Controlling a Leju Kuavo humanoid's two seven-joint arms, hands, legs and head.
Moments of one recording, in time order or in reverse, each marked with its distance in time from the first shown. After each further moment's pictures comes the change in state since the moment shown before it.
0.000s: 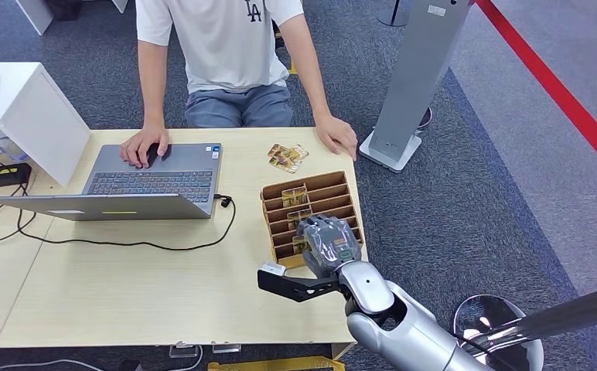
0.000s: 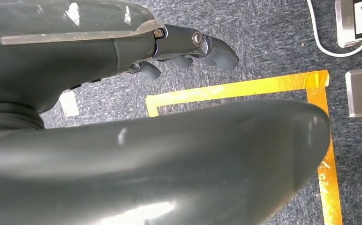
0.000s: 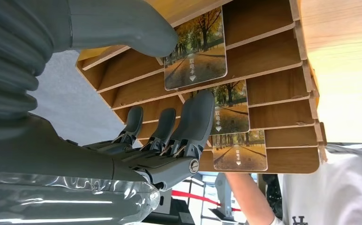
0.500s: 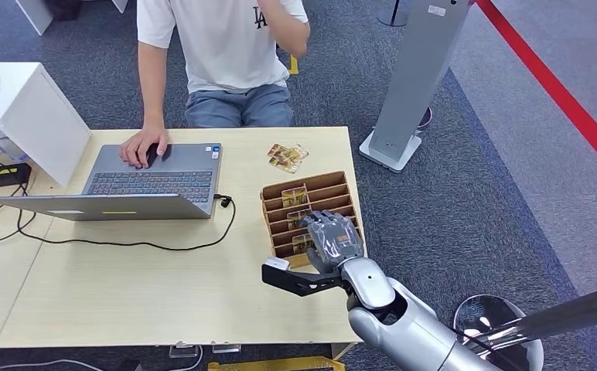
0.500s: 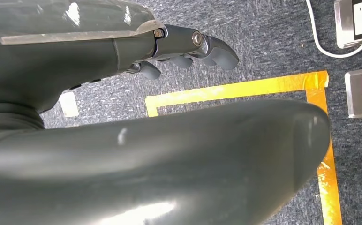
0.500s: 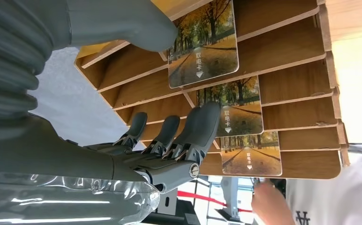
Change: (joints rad) left arm -0.001 0.000 0.000 0.000 -0.001 0.003 0.000; right arm -0.020 0.000 0.001 0.049 -0.010 -0.031 -0.002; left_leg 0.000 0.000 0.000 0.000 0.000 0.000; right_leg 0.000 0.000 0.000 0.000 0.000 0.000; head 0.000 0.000
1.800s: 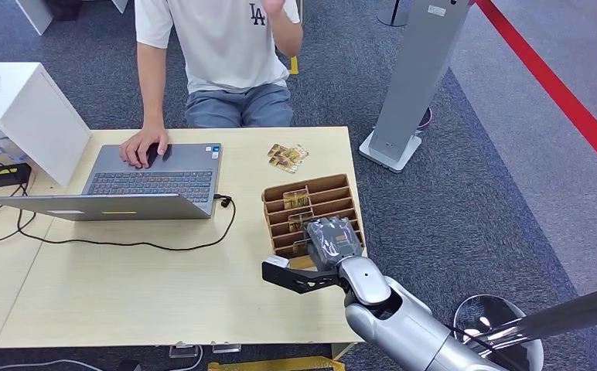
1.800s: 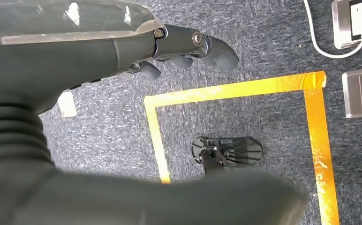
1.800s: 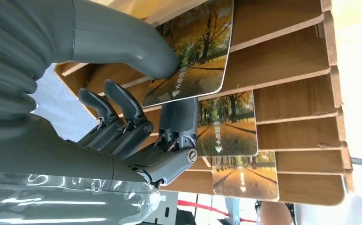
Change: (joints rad) left arm 0.003 0.003 0.000 0.000 0.004 -0.007 -0.012; right arm -0.027 0.025 0.017 0.098 -0.033 -0.036 -0.015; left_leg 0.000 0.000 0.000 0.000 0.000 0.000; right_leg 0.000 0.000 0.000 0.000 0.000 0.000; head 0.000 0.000
